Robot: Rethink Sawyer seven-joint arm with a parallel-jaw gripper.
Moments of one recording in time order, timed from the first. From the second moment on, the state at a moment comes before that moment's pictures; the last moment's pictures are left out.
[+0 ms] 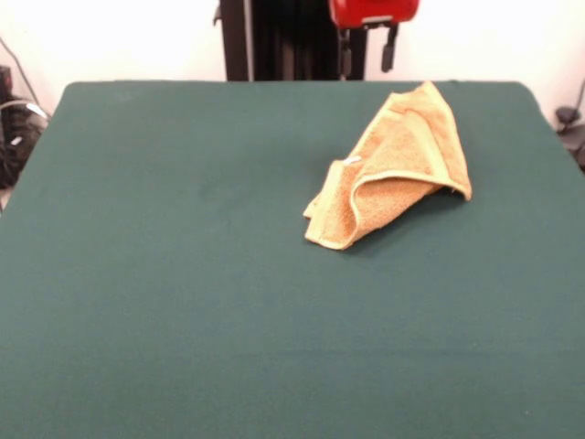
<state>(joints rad) -0.22 -0.81 0.09 2.12 -0.13 0.32 1.57</state>
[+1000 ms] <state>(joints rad) -0.13 -0.81 0.09 2.12 -0.13 0.32 1.57</state>
